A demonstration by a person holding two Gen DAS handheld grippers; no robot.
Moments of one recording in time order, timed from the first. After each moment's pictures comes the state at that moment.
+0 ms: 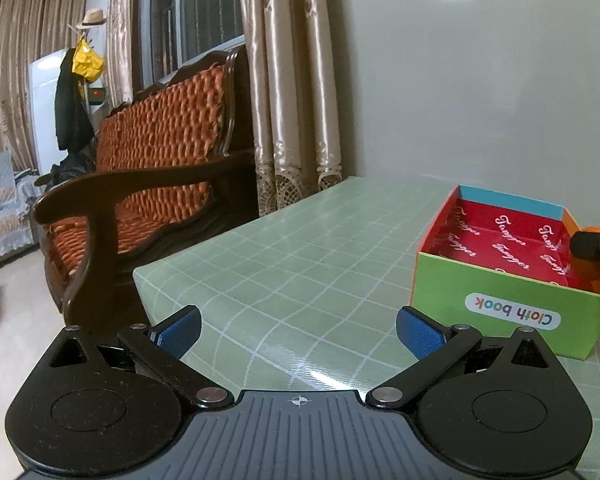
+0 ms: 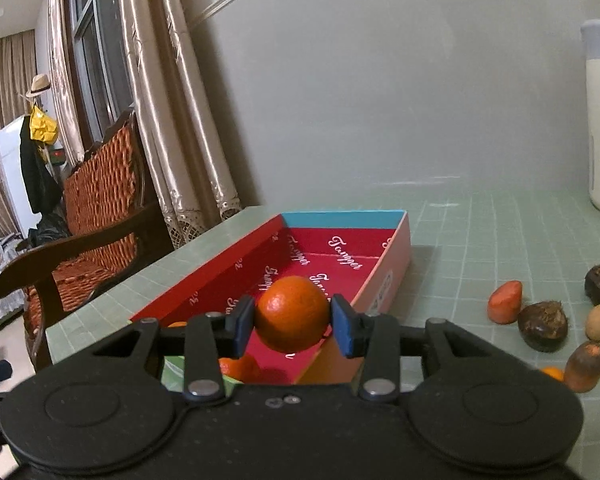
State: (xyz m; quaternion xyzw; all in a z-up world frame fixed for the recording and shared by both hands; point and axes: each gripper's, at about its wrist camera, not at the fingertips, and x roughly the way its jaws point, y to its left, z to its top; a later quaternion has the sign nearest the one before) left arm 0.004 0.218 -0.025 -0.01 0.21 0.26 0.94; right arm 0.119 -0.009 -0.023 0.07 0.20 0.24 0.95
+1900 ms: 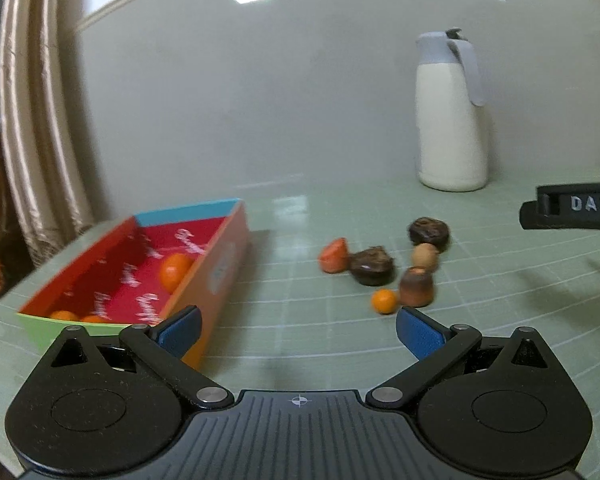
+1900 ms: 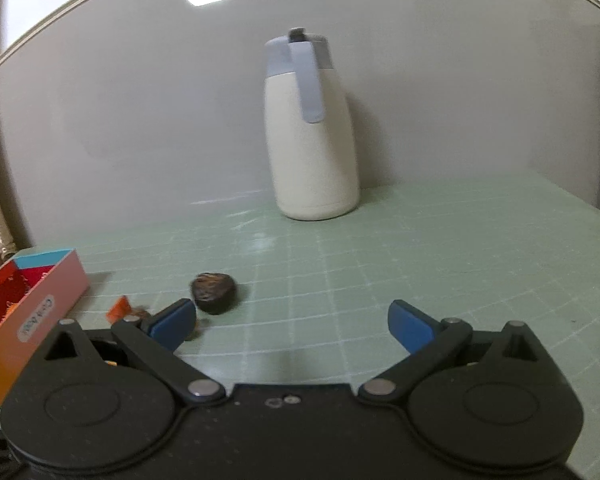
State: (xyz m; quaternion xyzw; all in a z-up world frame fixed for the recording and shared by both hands) left arm 0.052 -0.016 -0.023 0.08 0.21 -0.02 0.97; right arm 0.074 -0.218 -0.029 0.08 0.19 -0.08 0.97
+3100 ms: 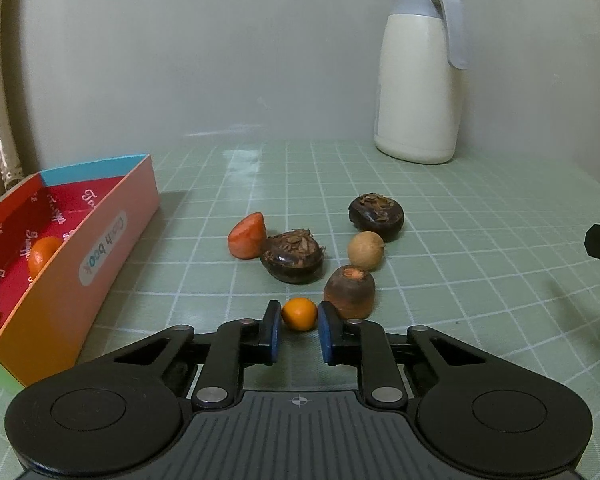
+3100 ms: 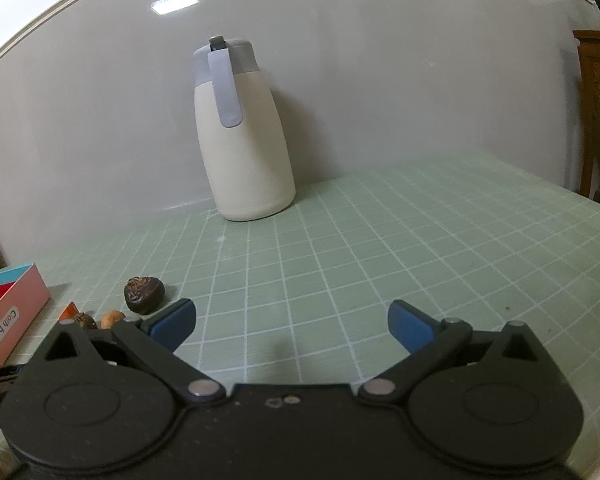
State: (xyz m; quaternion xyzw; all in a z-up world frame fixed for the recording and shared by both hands) left arm 0.115 -0.056 -0.041 0.03 0.29 -0.08 0.95; right arm 0.051 -0.275 -0.037 0.12 0.19 -0.12 0.97
